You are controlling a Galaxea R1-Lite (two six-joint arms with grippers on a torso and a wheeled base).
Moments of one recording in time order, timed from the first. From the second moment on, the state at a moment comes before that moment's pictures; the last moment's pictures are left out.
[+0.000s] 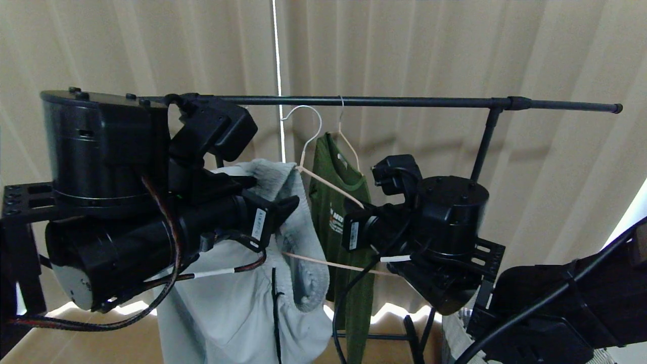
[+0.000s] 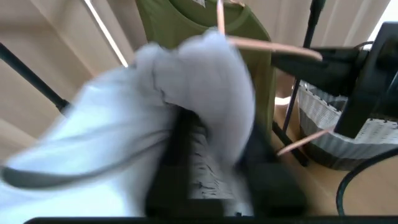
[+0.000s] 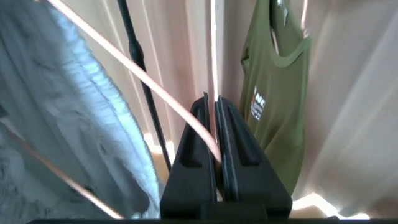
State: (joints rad) left arm -0.72 1.49 -0.93 -0.27 0.26 0.13; right arm 0.82 1.92 -0.89 -0.90 -0.40 0.22
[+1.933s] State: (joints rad) left arm -0.52 1.43 -0.93 -0.28 -0.10 0.73; right arm 0.75 1.79 -0.64 -1.23 -0.22 -0.04
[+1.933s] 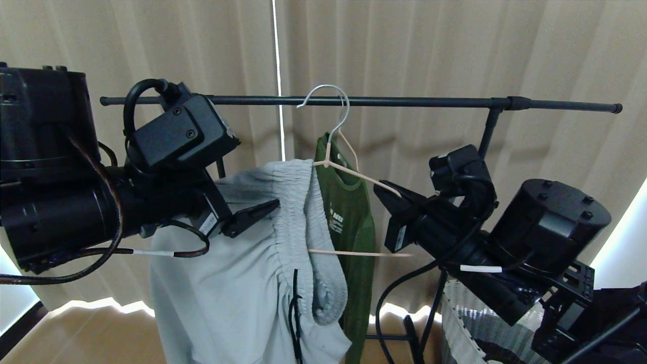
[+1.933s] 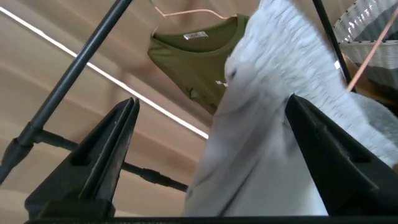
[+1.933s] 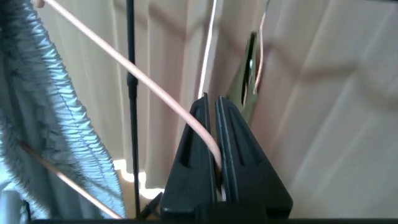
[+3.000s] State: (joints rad) left arm -0.46 1.45 -0.87 -0.36 0.01 0.73; right arm 0.75 1.79 -0.58 -1.31 -0.16 -0.10
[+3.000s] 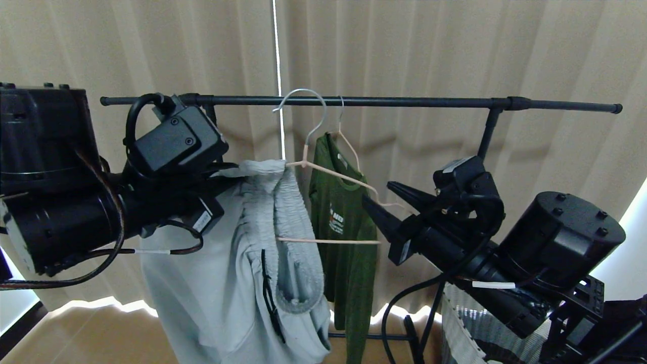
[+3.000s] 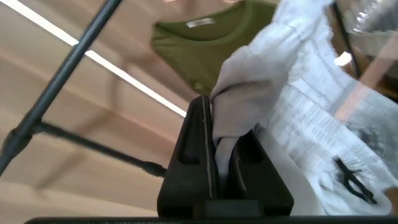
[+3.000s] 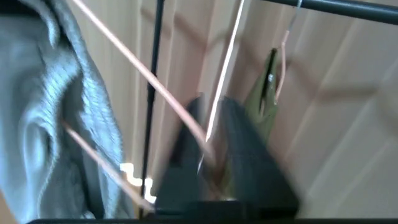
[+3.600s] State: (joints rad) left arm -0.49 1.46 -0.84 -0.45 0.19 0.34; right arm 0.78 1.87 -0.51 -1.43 -0.15 -0.11
